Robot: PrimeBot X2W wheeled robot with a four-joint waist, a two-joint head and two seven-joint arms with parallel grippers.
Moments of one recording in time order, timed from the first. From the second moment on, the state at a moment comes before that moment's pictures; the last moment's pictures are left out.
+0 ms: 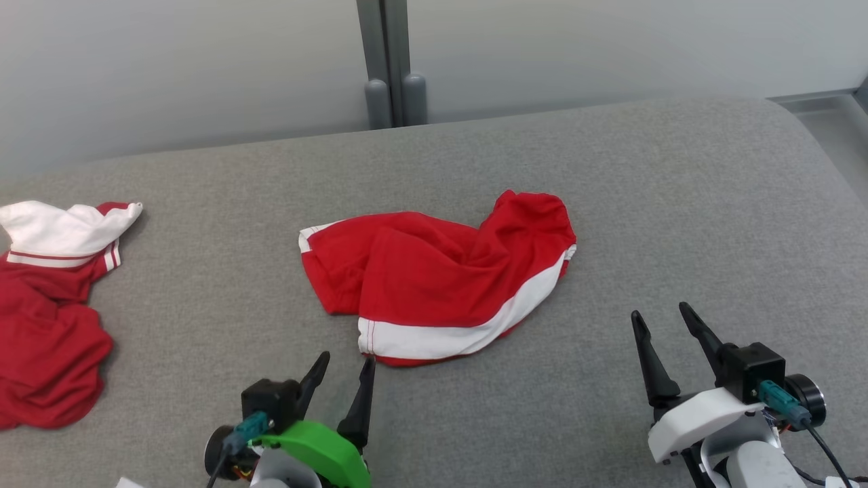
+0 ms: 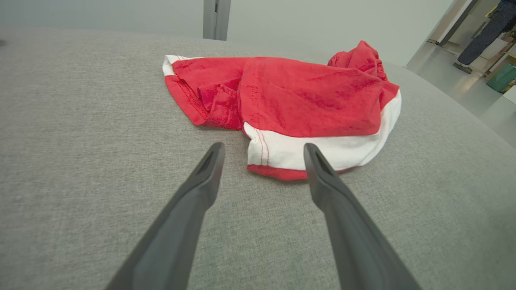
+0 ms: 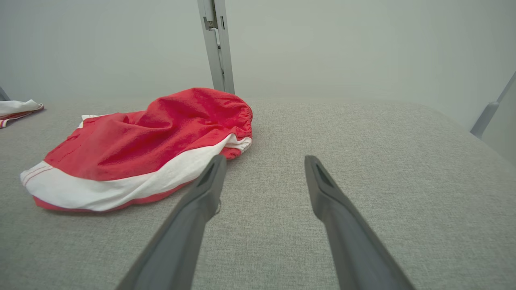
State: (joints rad) left arm -0.14 0.08 -0.39 0.49 -0.44 -0.13 -0.23; right arm -0.12 -0.05 0.01 0.33 0.09 0.13 -0.26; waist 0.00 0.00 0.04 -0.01
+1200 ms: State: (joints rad) left arm -0.50 0.18 -0.68 0.80 -0.77 -0.13 -0.25; right arm -0.23 -0.05 0.05 0.38 0.07 0.13 -0.26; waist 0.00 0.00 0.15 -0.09
